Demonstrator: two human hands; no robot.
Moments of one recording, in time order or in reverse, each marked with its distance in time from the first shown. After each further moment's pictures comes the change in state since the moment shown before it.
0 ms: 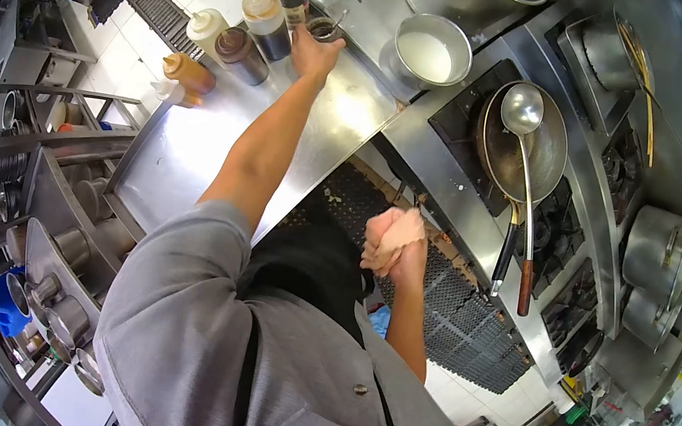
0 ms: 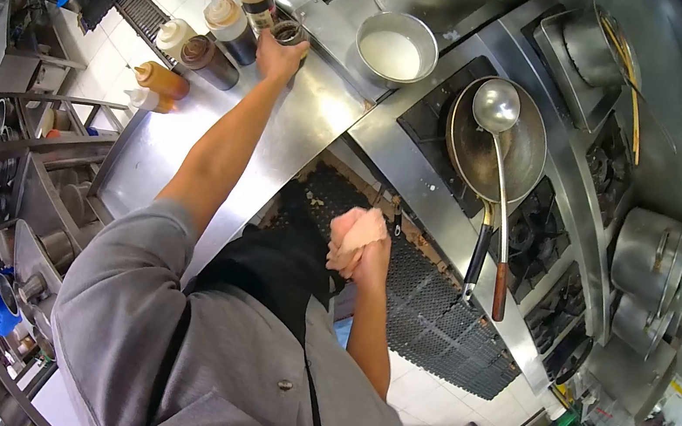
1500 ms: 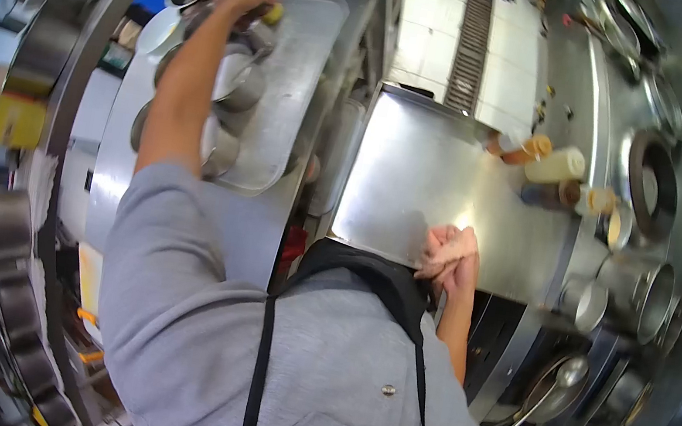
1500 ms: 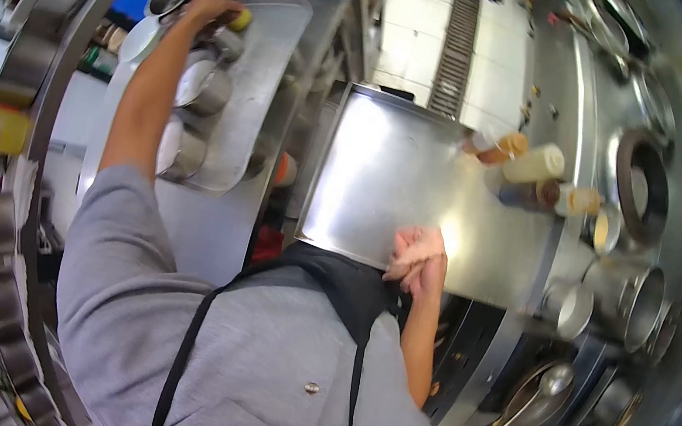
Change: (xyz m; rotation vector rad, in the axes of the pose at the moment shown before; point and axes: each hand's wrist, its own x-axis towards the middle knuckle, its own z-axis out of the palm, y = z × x) left_hand -0.039 -0.299 -0.821 0.527 0.357 -0.713; right_hand 0.038 0.164 0.210 -0.435 -0.624 0.601
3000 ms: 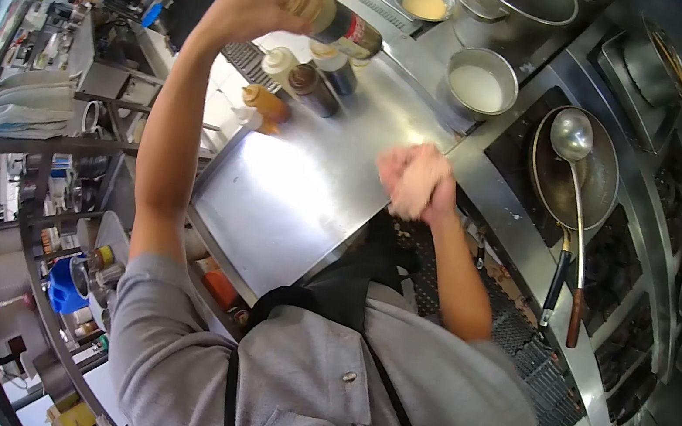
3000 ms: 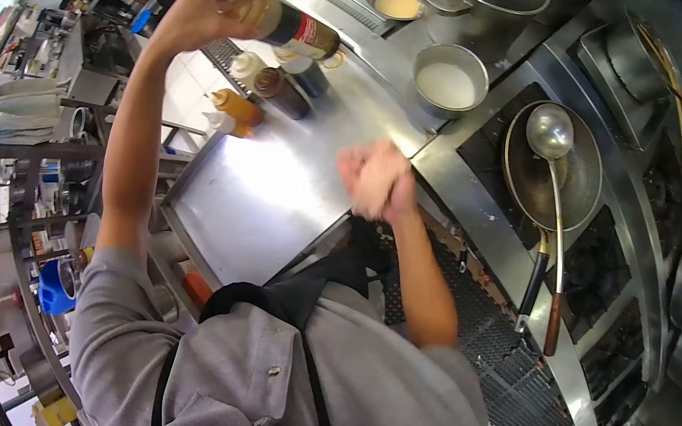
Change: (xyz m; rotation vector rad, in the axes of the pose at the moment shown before) left_hand -0.438 0.576 0.163 0.027 -0.510 1.670; right_hand -0.122 -0.112 -0.173 0.472 -0.010 -0.730
